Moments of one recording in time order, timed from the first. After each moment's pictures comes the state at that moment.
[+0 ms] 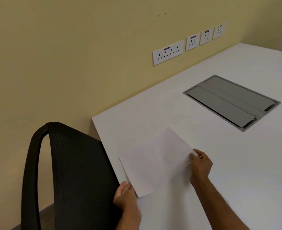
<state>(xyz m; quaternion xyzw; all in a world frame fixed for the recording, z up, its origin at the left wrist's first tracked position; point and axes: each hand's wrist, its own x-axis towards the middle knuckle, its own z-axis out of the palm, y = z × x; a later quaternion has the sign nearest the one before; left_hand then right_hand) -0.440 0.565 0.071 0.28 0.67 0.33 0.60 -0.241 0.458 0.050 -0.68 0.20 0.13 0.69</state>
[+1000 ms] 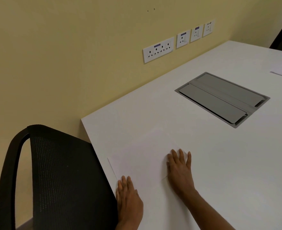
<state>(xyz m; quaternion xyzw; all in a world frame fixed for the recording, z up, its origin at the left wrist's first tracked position) -0.449 0.560 0.029 0.88 0.45 -0.02 0.18 -0.266 0.458 -0.008 -0.93 -0.34 -0.04 0.14</state>
